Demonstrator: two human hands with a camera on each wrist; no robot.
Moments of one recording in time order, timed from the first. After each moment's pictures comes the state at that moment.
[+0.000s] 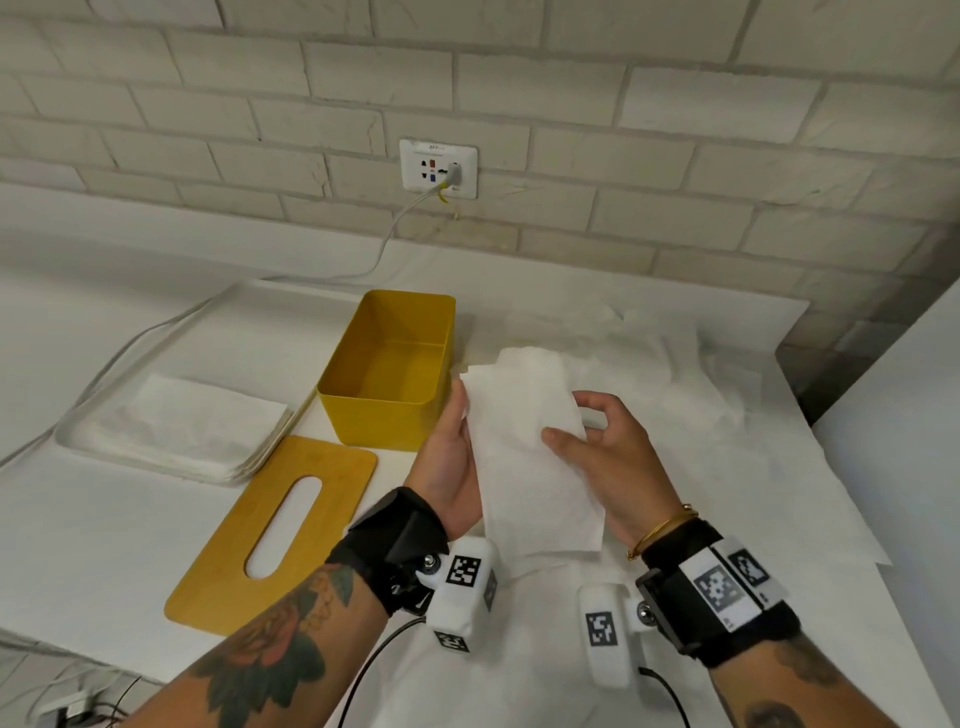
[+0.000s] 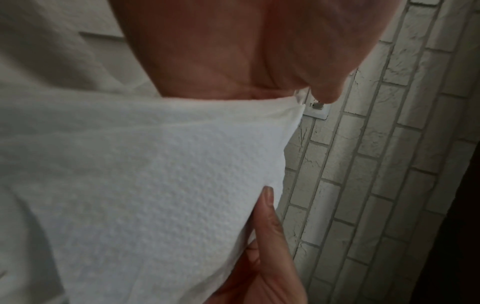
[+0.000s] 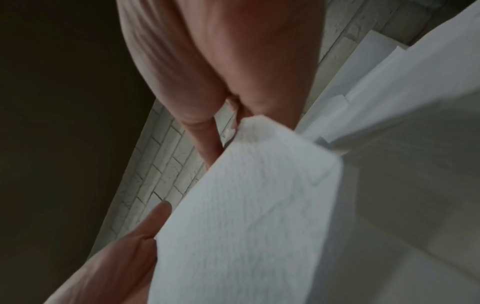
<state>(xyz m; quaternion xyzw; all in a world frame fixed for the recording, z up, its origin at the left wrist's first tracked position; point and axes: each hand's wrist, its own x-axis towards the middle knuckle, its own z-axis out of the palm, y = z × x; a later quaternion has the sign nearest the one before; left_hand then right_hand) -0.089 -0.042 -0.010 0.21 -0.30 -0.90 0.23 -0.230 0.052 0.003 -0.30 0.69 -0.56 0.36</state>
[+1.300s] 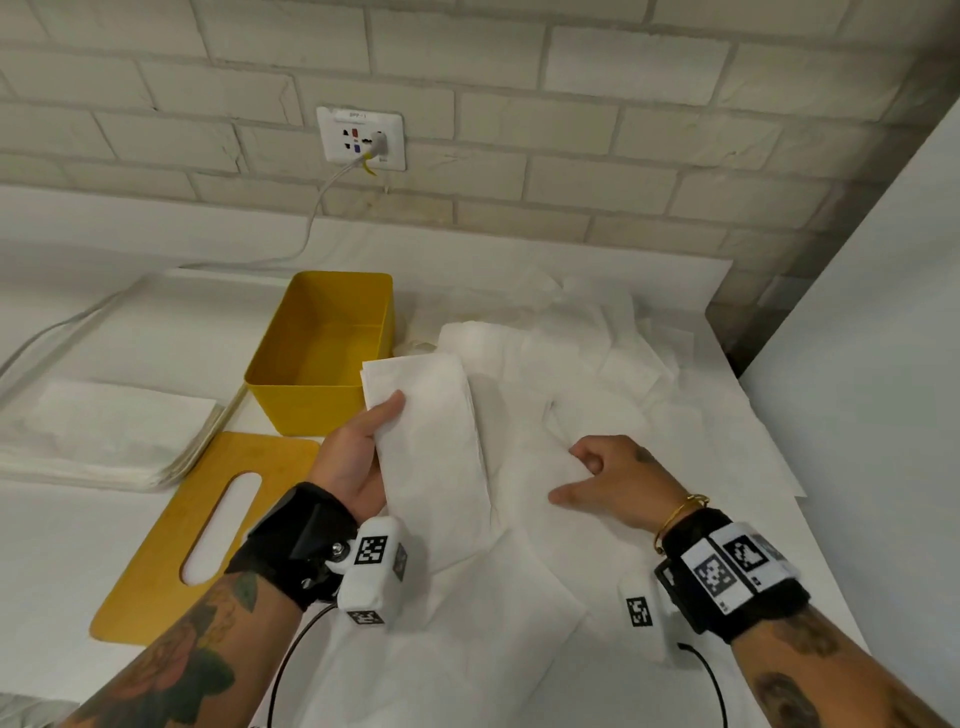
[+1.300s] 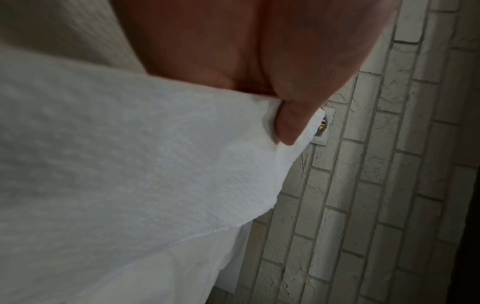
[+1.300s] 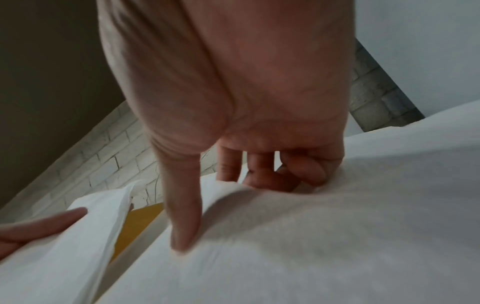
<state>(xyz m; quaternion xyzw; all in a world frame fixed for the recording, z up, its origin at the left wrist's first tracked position) -0.062 -0.057 -0.021 0.32 -0.30 -0.86 0.27 -0.280 0.110 -0.018 -0.40 0.84 -0.21 0.30</state>
